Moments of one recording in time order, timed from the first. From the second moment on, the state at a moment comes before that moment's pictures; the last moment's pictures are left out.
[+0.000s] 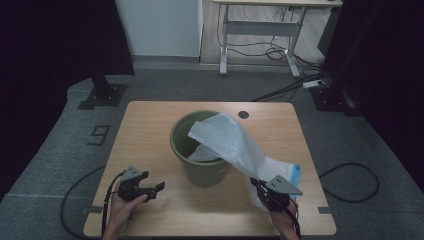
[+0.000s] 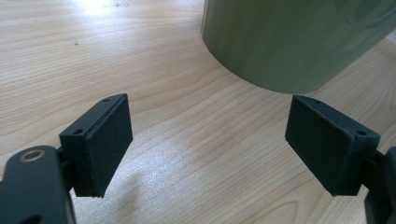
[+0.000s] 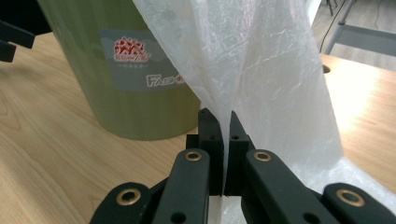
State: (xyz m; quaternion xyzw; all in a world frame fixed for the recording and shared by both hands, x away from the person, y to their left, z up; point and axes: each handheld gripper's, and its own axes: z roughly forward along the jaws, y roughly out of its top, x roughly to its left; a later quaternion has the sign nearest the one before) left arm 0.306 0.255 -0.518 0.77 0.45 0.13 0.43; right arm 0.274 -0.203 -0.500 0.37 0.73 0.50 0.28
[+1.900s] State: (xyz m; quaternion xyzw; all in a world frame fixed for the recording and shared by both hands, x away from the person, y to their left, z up) left arm 0.291 0.169 -0.379 0.73 0.38 0.24 0.51; right arm 0.308 -0.183 -0.371 0.30 0.70 0.56 0.33
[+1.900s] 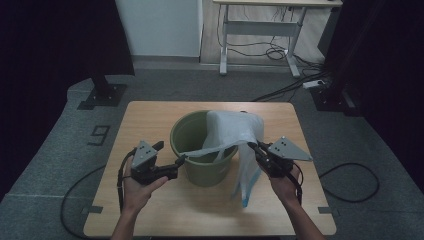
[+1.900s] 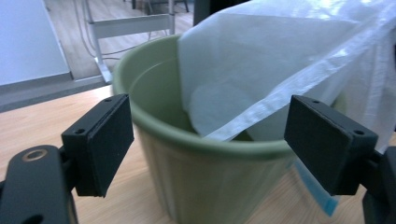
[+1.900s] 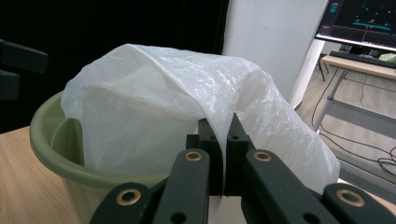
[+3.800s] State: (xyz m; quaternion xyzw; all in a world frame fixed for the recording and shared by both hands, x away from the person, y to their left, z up) left arm 0.320 0.101 -0.378 0.76 0.36 0.19 0.50; right arm 0.293 -0.164 -0.476 0.39 0.71 0.50 0.29
